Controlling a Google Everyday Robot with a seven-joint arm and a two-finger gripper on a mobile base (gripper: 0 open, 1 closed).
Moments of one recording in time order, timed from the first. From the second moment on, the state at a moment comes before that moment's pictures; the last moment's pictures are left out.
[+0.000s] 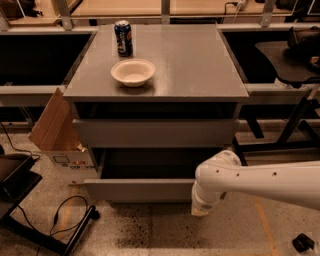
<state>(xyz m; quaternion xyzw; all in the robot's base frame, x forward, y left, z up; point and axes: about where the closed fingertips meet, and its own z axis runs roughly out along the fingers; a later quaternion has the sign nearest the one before) 0.488 -0.134 0.483 -0.67 0.74 0.02 0.06</state>
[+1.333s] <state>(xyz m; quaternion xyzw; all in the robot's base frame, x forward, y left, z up) 0.592 -0.120 0.484 -0.70 0.69 -0.11 0.12</state>
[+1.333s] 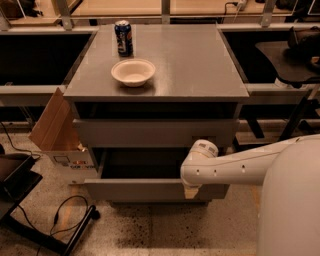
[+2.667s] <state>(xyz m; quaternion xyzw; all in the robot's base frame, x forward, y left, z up) 0.615 -0.129 0.431 -0.68 0.71 -0.12 0.15</state>
